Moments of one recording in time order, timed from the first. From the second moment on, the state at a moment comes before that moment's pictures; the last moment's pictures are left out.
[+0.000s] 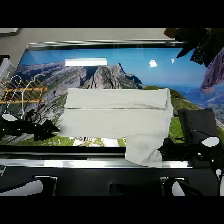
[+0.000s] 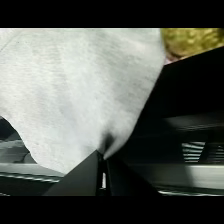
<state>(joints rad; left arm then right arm) 0.39 -1.38 0.76 0.97 -1.19 -1.42 -0.44 -0.90 0.40 -0.97 1.28 1.43</state>
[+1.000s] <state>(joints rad) 0.38 -1.04 0.74 1.11 -1.30 -1.61 -0.44 -0.53 0.40 -0.95 1.58 1.57</state>
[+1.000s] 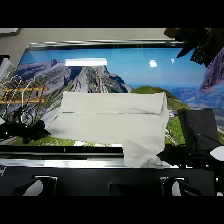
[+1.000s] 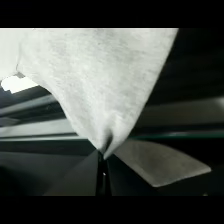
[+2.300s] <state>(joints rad) 0.15 -1.53 1.28 1.13 -0.98 -1.64 -0.29 -1.37 0.99 -0.62 0.92 1.39</state>
